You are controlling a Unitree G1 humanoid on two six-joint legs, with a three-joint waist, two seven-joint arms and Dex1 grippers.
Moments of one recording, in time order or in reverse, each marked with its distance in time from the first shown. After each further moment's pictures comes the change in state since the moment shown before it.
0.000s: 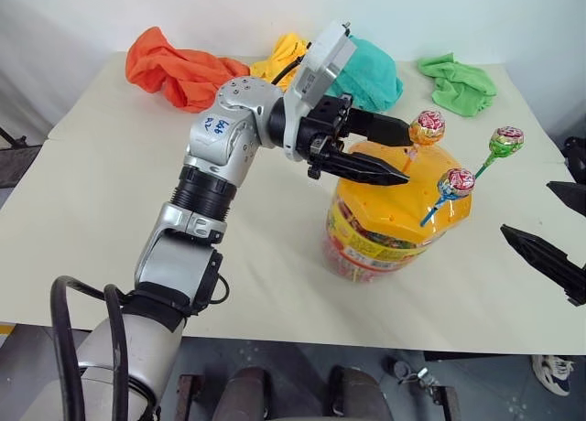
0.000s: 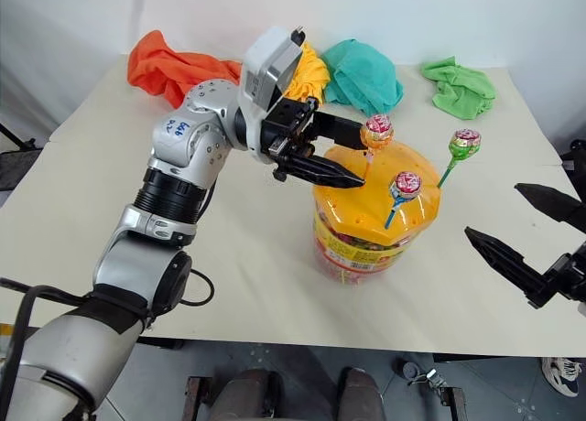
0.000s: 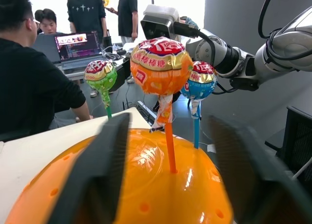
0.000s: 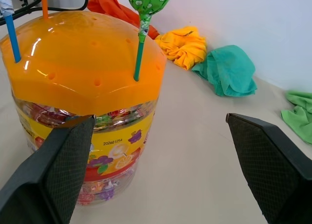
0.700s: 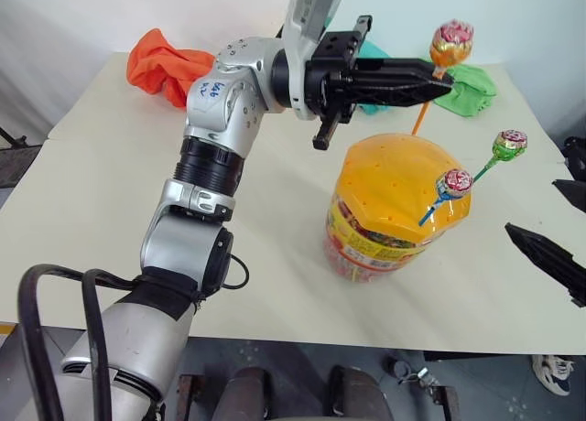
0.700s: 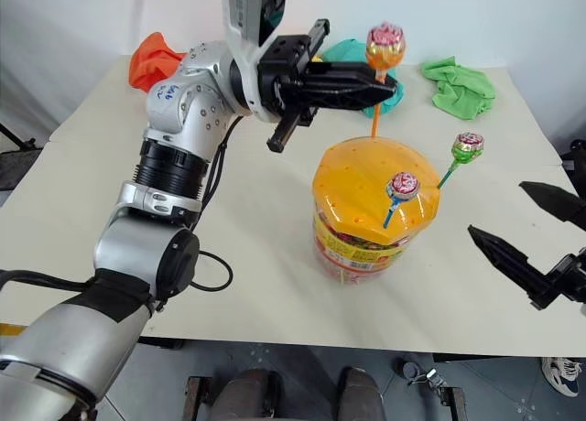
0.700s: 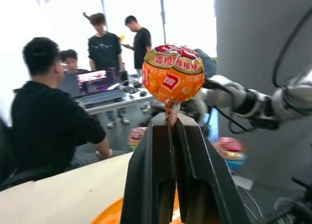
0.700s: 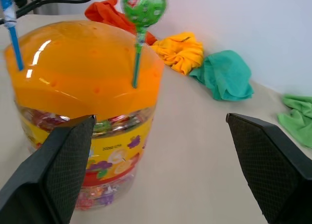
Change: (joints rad) left arm -0.164 -0.020 0.152 0.171 -0.026 -0.007 0.071; right arm 0.039 0.013 -0.020 -0.042 0.051 0.000 0.000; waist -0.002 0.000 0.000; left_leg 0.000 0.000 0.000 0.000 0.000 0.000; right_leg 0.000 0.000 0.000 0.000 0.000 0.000
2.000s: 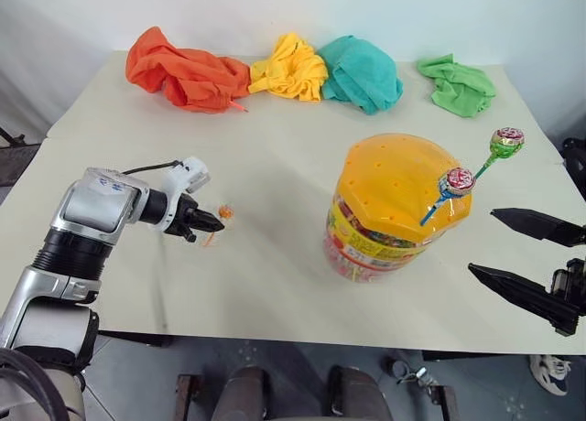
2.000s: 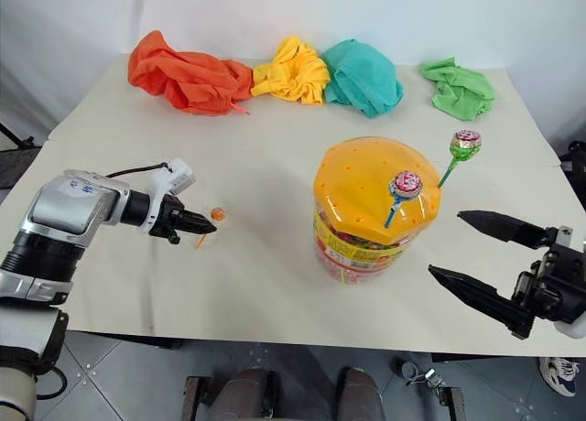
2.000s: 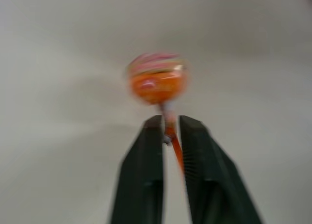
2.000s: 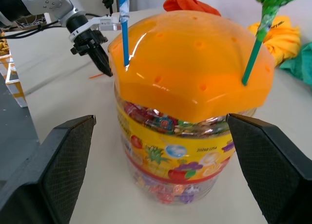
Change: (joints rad) left arm 0.573 0.632 -0.271 -0.439 0.284 0.765 0.325; right arm -0.029 -0.090 0.086 0.030 0.093 0.054 0.142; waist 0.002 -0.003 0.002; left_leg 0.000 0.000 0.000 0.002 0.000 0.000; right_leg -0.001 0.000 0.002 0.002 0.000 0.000
